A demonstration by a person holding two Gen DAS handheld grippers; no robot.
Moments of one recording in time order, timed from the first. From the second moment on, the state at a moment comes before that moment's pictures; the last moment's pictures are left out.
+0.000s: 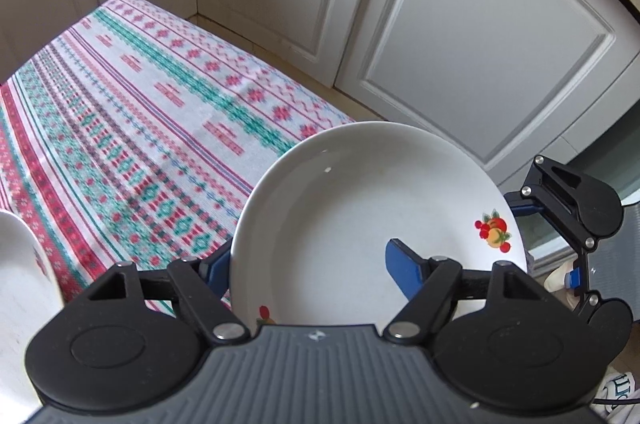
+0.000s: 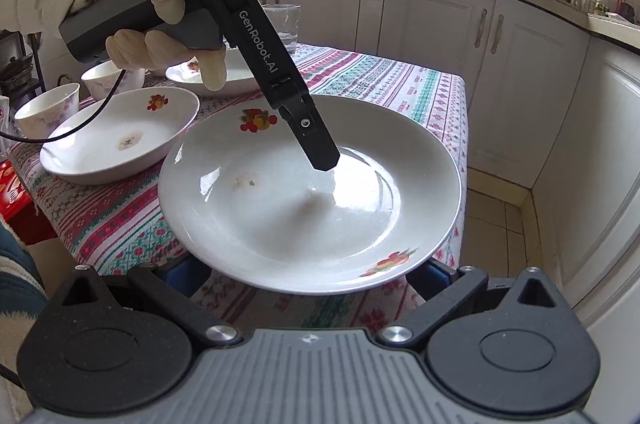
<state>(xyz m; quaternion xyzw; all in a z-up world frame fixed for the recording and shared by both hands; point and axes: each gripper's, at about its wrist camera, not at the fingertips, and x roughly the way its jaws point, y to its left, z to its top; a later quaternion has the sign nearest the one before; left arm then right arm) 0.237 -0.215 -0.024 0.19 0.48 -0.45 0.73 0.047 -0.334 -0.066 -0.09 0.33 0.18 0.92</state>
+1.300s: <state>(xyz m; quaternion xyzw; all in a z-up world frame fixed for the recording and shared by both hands) 0.314 -0.223 -0.047 0.16 0.47 -0.43 0.76 0.134 -0.340 -0.082 -0.09 0.36 0.18 0.91</state>
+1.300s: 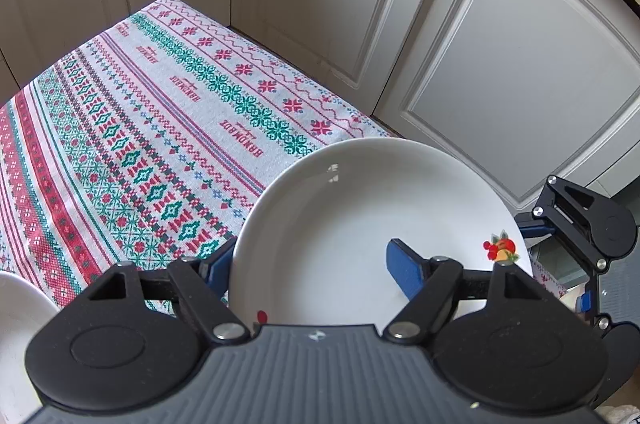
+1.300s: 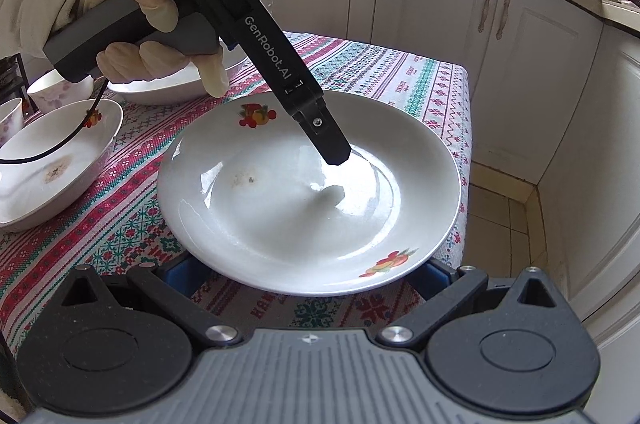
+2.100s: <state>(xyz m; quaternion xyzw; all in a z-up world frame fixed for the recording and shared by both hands) 0.201 -0.139 0.027 0.15 0.36 -0.36 0.84 0.056 -0.320 -0.038 -0.08 0.31 0.16 0.93</state>
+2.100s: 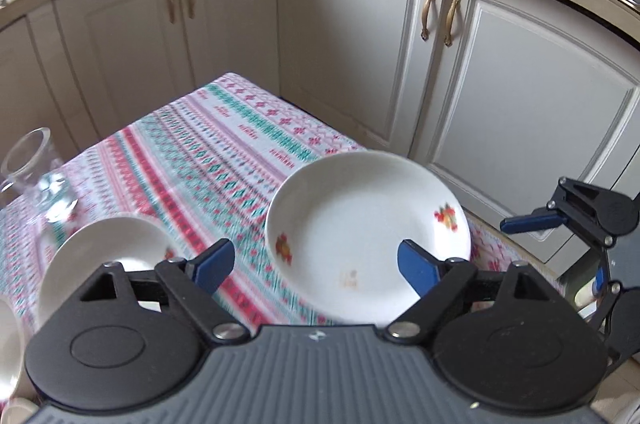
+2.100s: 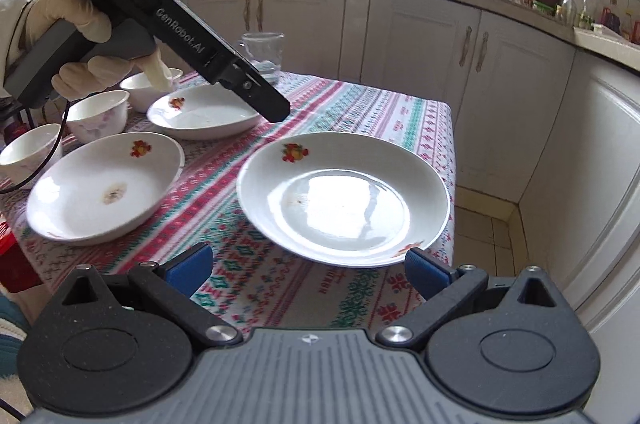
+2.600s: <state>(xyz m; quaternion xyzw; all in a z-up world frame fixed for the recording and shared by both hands) 0.105 -0.048 0.003 0.11 0.36 -0.26 0.89 0.031 -0.272 -0.055 -0.09 0.32 0.22 0.92</state>
